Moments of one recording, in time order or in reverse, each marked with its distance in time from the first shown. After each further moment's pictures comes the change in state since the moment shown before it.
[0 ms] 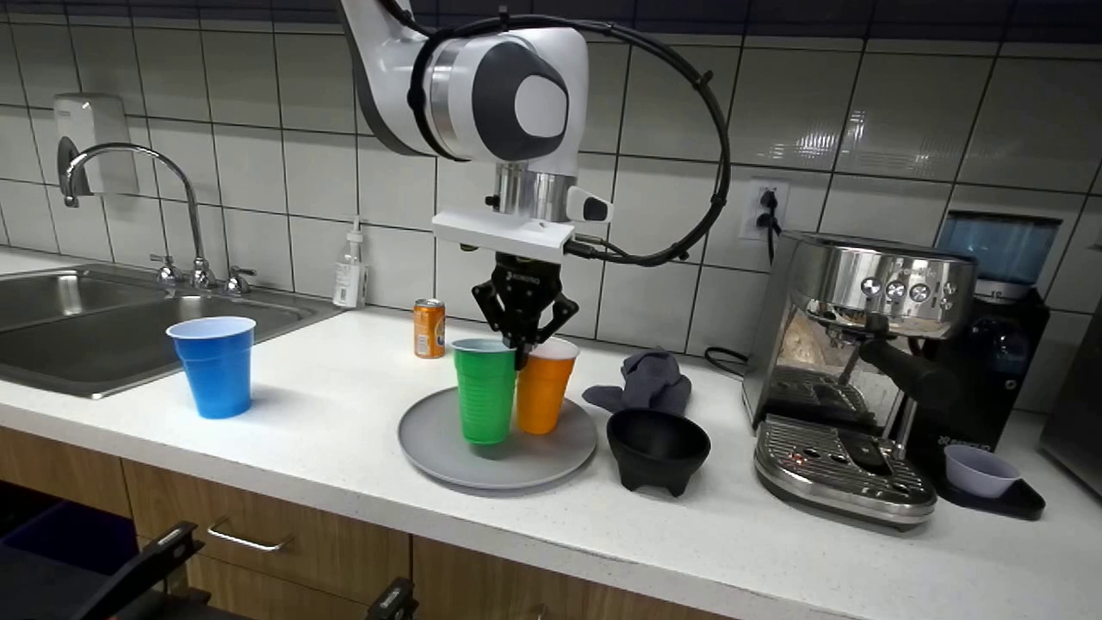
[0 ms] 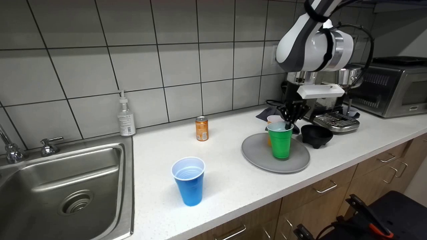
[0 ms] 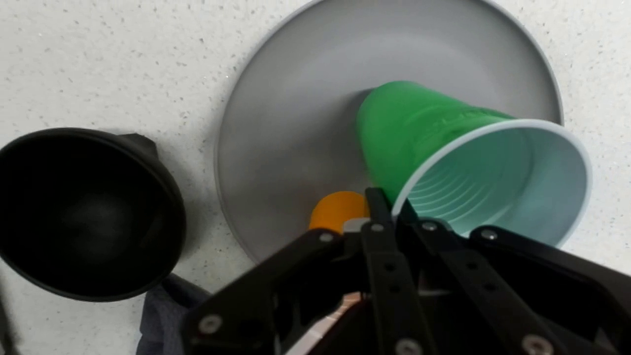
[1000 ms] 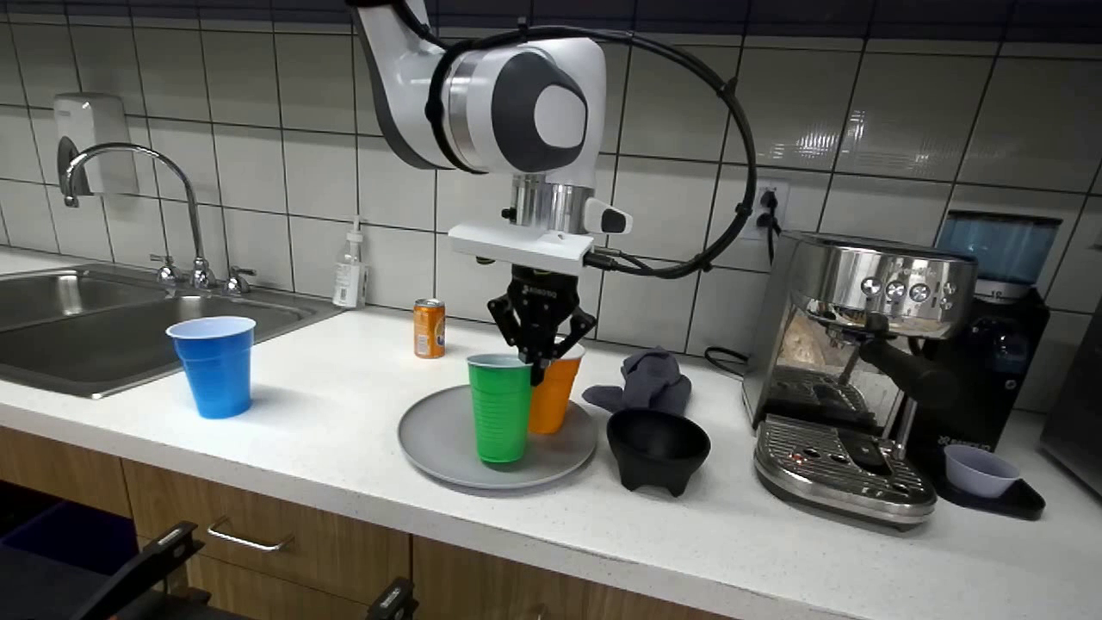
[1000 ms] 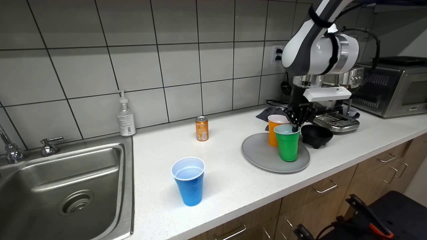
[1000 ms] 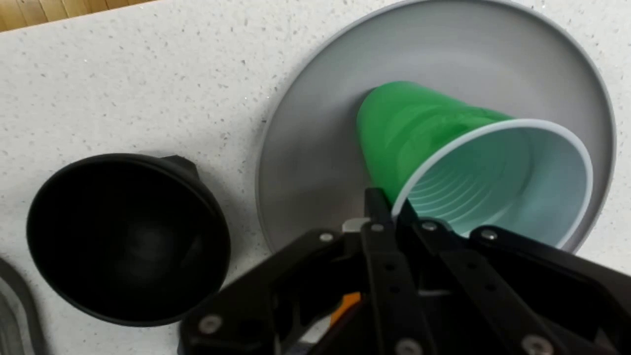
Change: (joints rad) arm -0.019 0.023 -0.028 0.000 -0.035 0.000 0.006
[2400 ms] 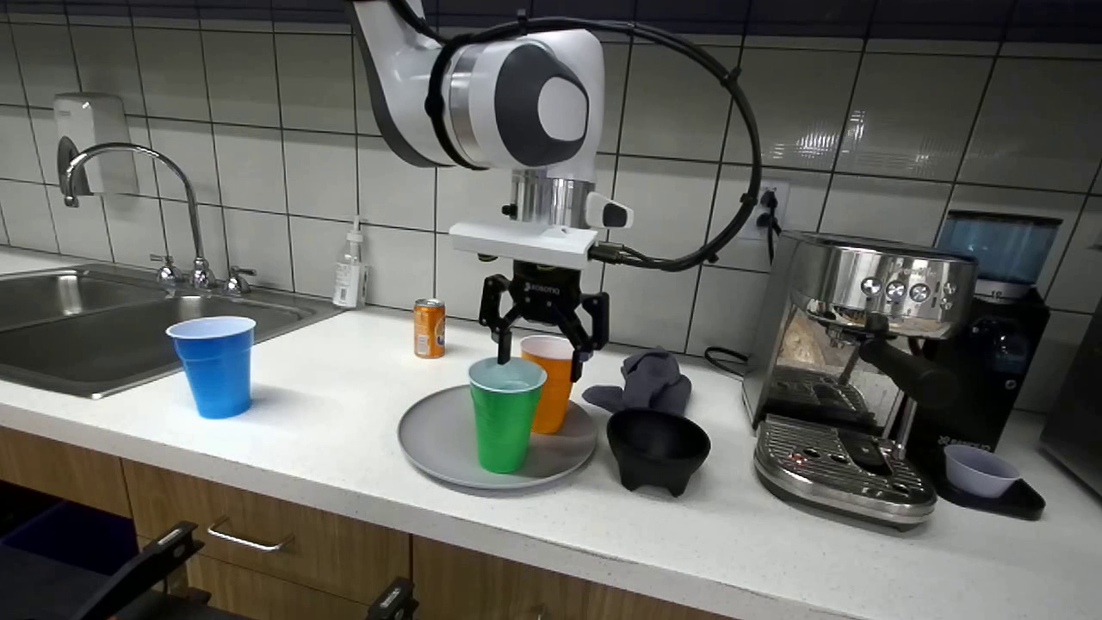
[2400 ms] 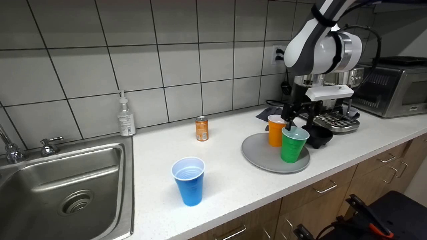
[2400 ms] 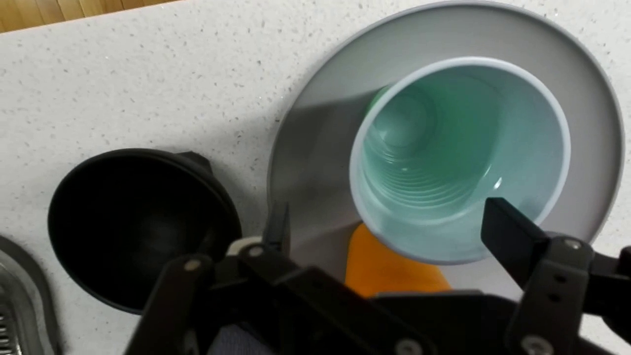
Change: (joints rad) arm 0.000 -0.020 -0.007 -0.012 -0.048 0.000 0.012
